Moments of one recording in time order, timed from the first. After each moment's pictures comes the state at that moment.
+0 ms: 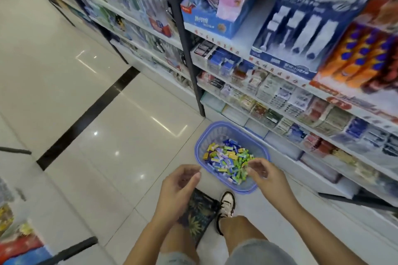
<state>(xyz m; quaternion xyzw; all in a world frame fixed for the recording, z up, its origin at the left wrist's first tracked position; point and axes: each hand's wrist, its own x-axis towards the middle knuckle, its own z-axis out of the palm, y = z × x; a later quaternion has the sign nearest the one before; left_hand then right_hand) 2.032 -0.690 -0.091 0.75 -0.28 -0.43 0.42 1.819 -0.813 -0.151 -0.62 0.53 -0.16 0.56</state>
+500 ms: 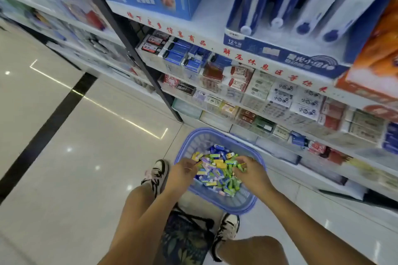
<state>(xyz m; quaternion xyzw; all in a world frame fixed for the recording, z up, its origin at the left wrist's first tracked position) 2.065 -0.855 -0.334 0.77 -0.34 -0.49 0.21 1.846 -0.923 -0.337 -0.63 0.61 0.00 0.48</state>
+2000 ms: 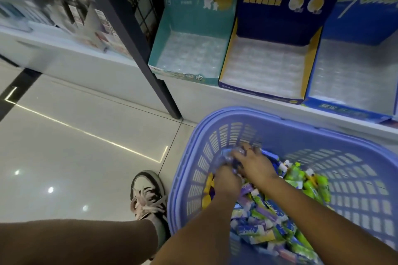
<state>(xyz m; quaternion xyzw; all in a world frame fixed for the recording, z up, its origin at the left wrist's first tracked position) 2.062 -0.940 -0.840 0.76 -0.43 -0.47 0.14 1.961 -0.989 -0.842 -0.82 0.52 0.13 0.18</state>
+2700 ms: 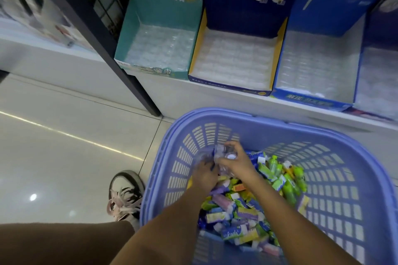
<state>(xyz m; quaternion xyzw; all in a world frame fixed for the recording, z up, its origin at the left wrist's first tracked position) 2.071 -0.937 -0.874 0.71 -0.57 -0.41 0.03 1.944 -0.972 -0.844 -0.43 0.63 -0.23 0.60</state>
